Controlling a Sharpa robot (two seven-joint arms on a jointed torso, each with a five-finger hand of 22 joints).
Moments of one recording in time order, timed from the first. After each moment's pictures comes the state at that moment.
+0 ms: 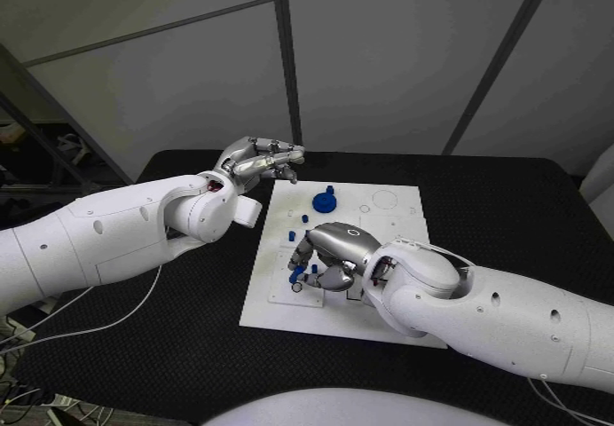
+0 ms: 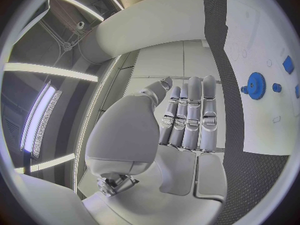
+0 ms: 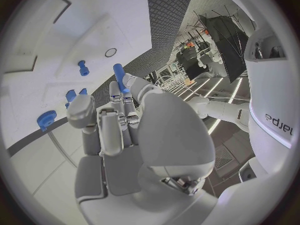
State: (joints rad) left arm 1.12 -0.88 0.07 1.46 -0.09 -0.23 0.33; left_hand 1.37 -0.13 0.40 -0.02 0.14 1.04 0.17 0.12 0.07 1.02 0.11 0.42 0.08 1.03 0.04 0.94 0.38 0.18 1.02 0.14 0.39 1.10; right arm 1.04 -0.54 -0.03 1.65 -1.59 -0.27 -0.14; right_hand 1.45 -0.09 0.42 0.01 0.23 1.13 0.13 0.13 0.10 1.19 0.06 0.23 0.12 1.47 -0.01 1.40 1.28 0.12 1.25 0.09 1.27 1.09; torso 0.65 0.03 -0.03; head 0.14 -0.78
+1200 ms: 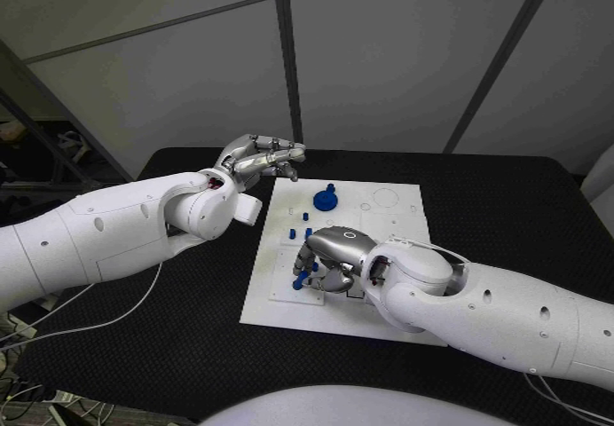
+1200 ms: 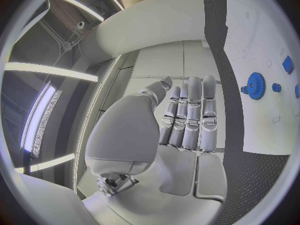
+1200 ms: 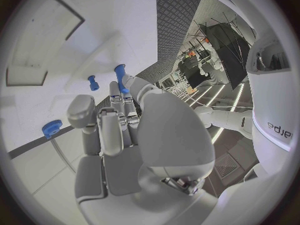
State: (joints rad) left arm 1.12 -0.88 0.07 1.46 -0.09 -0.22 0.33; left_hand 1.37 -0.13 0.40 -0.02 0.14 1.04 0.17 0.12 0.07 1.02 0.11 0.42 0.08 1.03 0.04 0.94 0.38 0.18 1.02 0.14 0.39 1.10; right arm 1.04 -0.52 -0.03 1.61 -1.63 -0.19 -0.17; right_hand 1.45 -0.09 0.41 0.01 0.22 1.13 0.14 0.13 0.11 1.19 0.06 0.23 0.13 1.47 -0.01 1.40 1.28 0.12 1.25 0.09 1.27 1.09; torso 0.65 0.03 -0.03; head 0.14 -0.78
